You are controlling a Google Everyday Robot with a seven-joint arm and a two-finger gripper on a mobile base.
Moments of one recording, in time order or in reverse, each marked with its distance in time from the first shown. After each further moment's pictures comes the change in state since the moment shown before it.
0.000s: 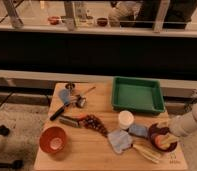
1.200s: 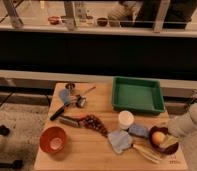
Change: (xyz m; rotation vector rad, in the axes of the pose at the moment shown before) arm 0.009 0.000 0.015 -0.027 0.024 0.026
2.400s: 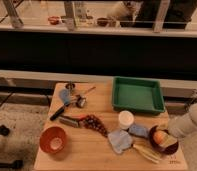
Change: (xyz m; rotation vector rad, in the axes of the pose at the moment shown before) arm 0.001 0.002 0.003 -0.010 0.001 -0.014
